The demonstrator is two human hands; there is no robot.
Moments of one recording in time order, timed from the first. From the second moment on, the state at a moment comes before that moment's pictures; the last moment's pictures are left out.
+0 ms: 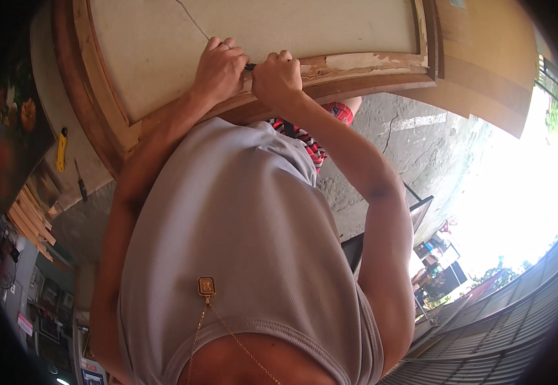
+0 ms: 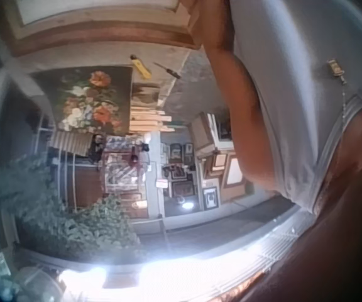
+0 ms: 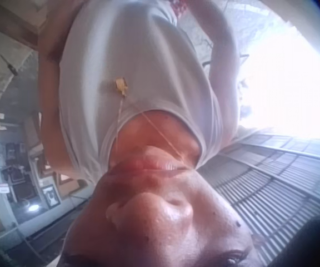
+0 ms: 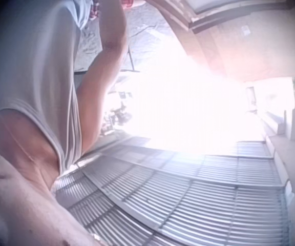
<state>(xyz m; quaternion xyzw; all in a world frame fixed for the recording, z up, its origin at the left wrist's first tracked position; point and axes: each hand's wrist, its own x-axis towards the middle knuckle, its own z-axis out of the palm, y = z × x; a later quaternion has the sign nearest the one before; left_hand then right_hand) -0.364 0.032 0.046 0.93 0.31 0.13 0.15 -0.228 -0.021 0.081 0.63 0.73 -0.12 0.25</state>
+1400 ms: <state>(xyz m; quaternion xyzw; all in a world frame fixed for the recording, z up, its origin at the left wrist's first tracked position) -0.276 0.095 0.056 0.98 -0.03 0.01 0.22 -0.263 -0.039 0.068 0.64 0.68 -0.03 0.34</state>
